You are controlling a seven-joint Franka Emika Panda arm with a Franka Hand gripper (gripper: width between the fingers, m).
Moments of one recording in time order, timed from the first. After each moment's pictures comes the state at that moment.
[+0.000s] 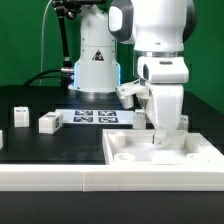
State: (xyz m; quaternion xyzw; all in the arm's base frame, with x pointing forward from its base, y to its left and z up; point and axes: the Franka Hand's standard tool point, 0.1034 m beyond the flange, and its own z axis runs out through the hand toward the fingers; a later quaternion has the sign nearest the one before) arm 0.487 0.083 0.011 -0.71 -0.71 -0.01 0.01
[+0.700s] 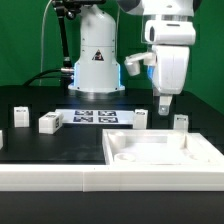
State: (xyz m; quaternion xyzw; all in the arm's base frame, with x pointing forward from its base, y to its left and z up) arm 0.488 0.092 0.073 -0.75 -0.66 -0.02 -0.02
